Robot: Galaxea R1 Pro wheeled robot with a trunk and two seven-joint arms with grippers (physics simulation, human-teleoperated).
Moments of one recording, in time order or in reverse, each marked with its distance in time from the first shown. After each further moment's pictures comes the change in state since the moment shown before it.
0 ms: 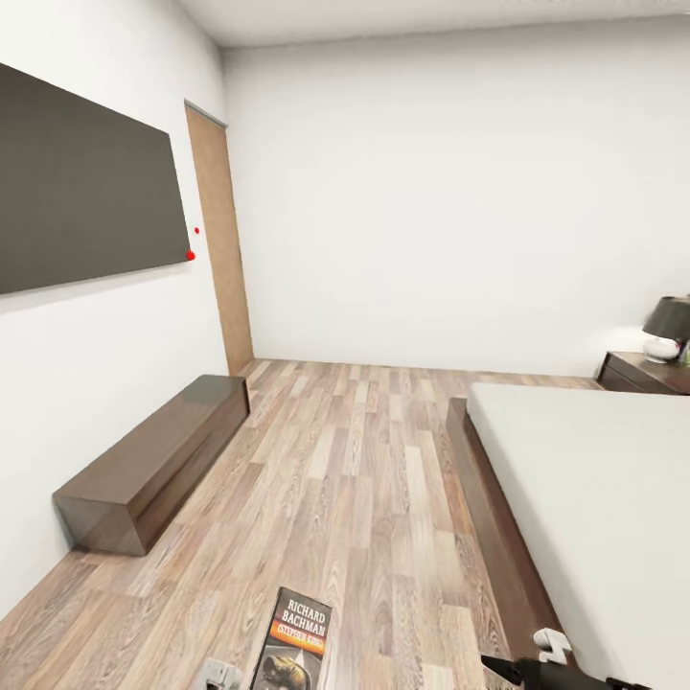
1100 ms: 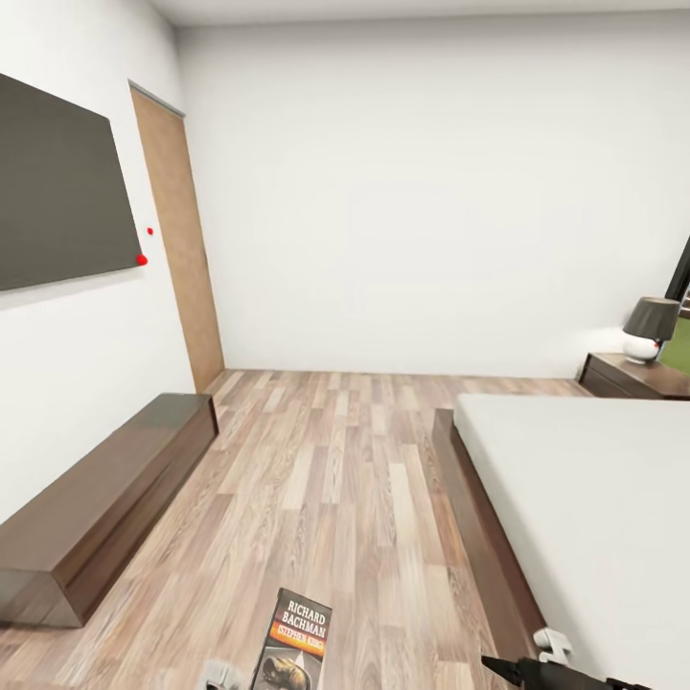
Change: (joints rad) left arm 0.001 0.000 -0.001 0.000 -0.002 0.001 0.000; right arm 0.000 0.000 0.000 0.001 0.000 0.000 -0.005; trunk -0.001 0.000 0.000
